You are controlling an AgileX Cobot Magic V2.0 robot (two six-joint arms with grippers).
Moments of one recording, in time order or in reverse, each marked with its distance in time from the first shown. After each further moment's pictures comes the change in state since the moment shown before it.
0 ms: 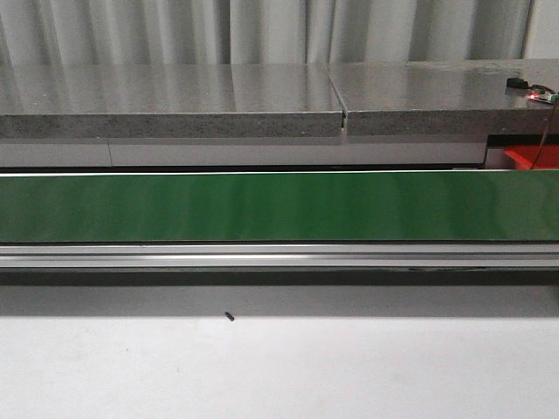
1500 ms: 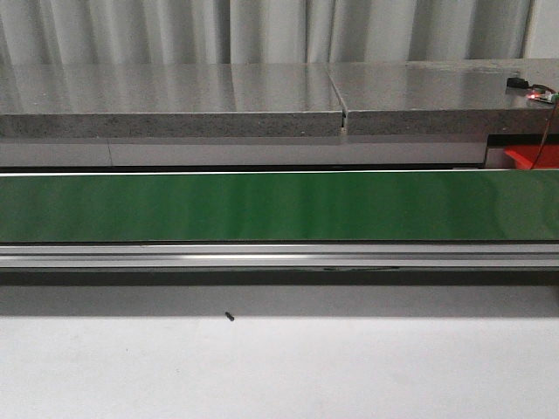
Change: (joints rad) left arm 0.360 0.809 -0.476 0.021 -0.038 -0.092; right arm 0.000 0.000 0.000 -0.002 0.002 0.000
